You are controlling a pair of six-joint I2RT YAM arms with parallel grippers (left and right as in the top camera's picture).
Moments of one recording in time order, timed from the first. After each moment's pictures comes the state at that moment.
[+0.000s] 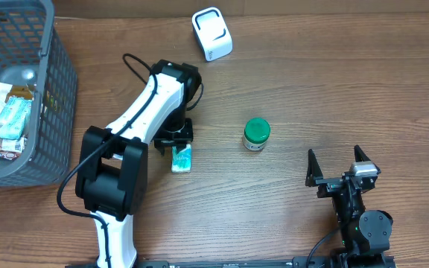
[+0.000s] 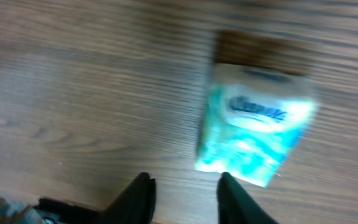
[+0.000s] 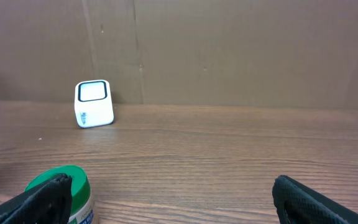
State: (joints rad) left arm -0.35 2.08 1.61 -1.44 -0.08 -0.49; right arm 0.08 0.01 0.02 -0.03 0.00 0.01
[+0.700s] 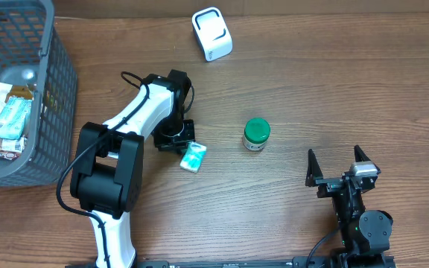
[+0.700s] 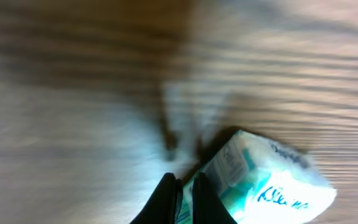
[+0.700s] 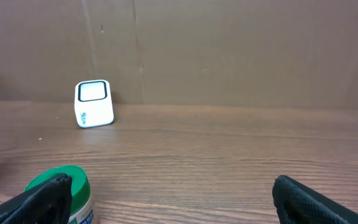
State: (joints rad) left arm -0.31 2.08 1.46 -1.11 0.18 -0.39; right arm 0.08 0.01 0.02 -0.03 0.00 0.01
